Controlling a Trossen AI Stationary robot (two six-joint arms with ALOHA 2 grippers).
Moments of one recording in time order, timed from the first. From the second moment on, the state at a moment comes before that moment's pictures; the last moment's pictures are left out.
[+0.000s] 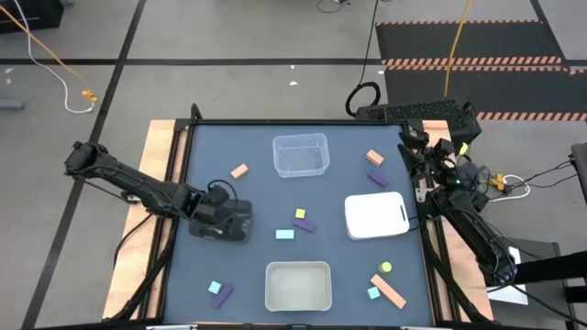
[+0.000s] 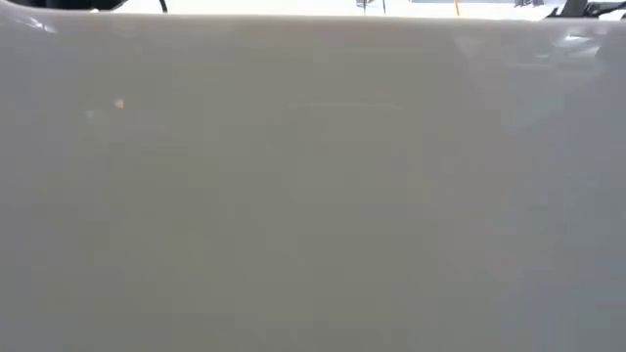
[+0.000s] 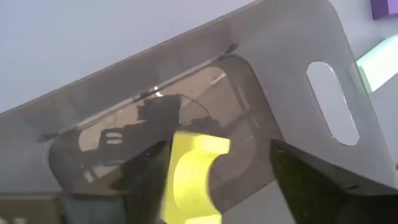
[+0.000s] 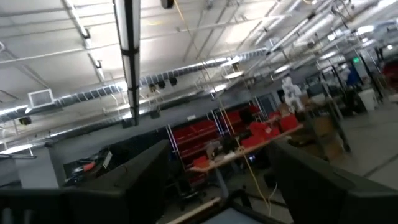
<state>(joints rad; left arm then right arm) -0.33 1.12 0.64 -0.76 -0.21 -1.32 -1.04 0.01 0.02 0.51 -0.50 0.67</state>
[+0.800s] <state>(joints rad) -0.25 1.11 0.64 -0.22 -0.23 -1.05 -1.04 0.43 0.29 0.34 -0.45 0.39</state>
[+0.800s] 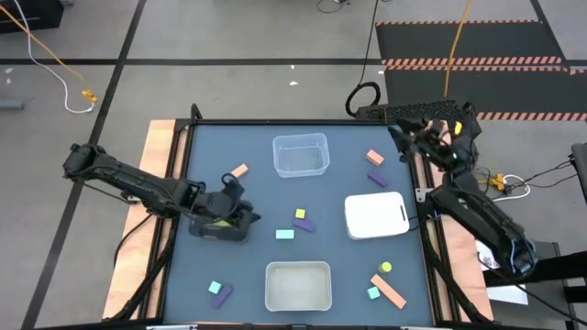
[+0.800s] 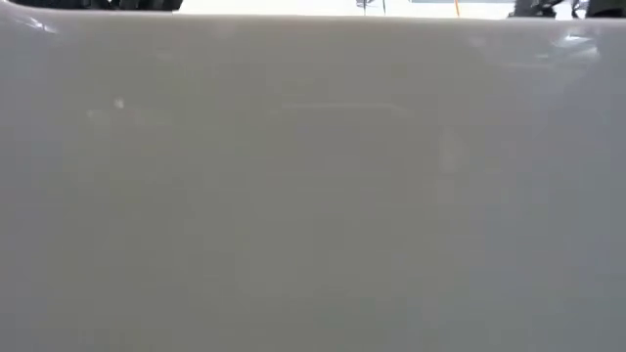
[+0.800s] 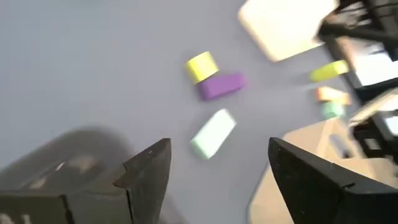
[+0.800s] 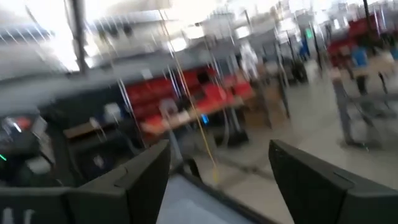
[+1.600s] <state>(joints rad) -0.13 1.11 0.64 0.05 -0.24 -0.80 -0.98 1.03 0.42 -0.28 -0.04 0.20</state>
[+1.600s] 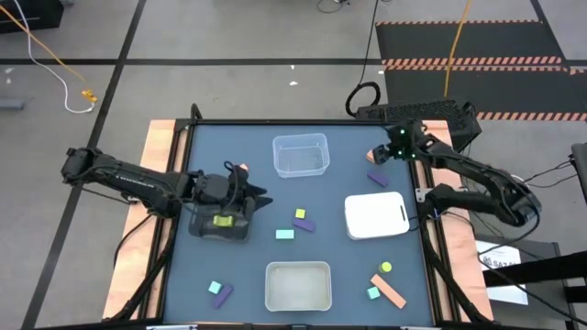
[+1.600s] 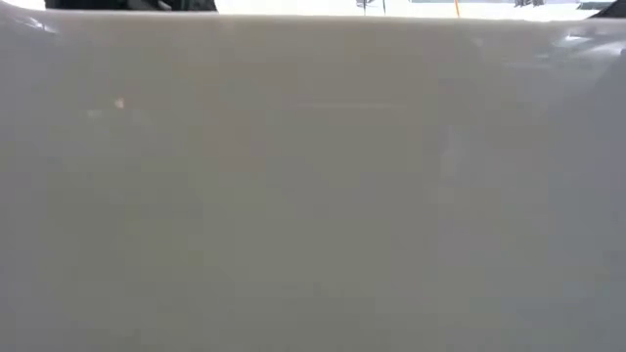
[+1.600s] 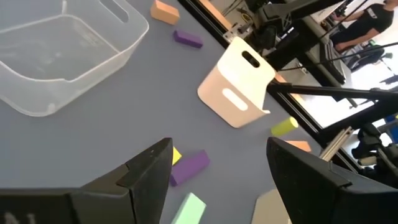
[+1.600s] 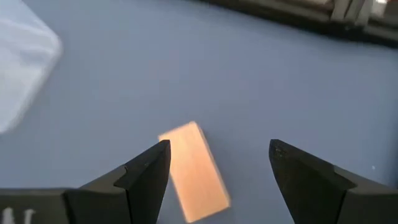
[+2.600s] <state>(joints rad) -0.11 1.11 0.64 0.05 -0.24 -0.70 -0.81 1.18 0.42 -0.14 -0.03 0.17</state>
